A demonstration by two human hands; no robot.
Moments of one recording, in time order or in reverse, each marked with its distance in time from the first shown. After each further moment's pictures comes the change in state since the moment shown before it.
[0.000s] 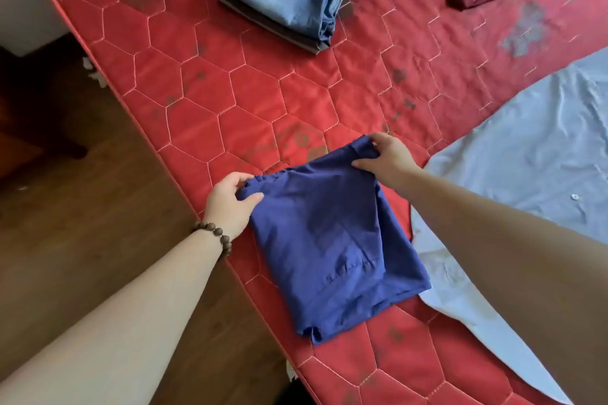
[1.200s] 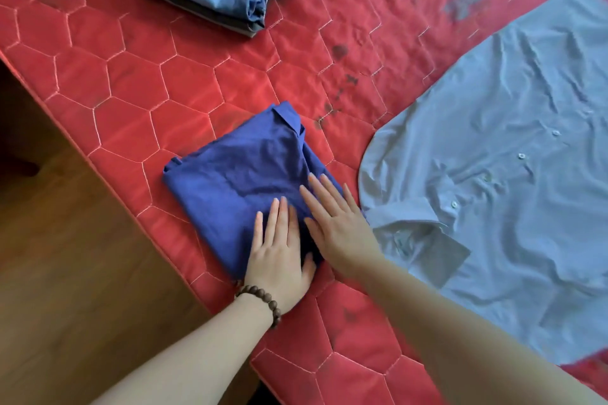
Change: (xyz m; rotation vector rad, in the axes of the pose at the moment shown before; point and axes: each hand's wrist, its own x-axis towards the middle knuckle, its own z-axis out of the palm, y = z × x) left_hand -0.110 0.013 0.148 1.016 -0.160 0.506; right_hand -0.130 0.074 0.042 -0.392 0.060 -0.426
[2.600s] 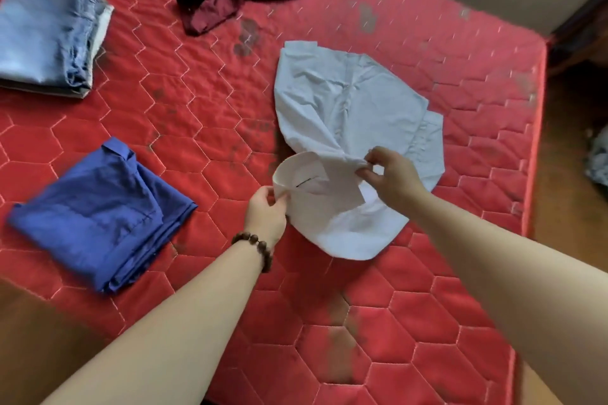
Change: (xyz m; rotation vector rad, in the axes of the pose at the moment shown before) left_hand -0.045 0.293 -0.106 -1.315 -0.052 -0.184; right_hand -0.272 0.174 -0.278 0.309 0.360 0.681
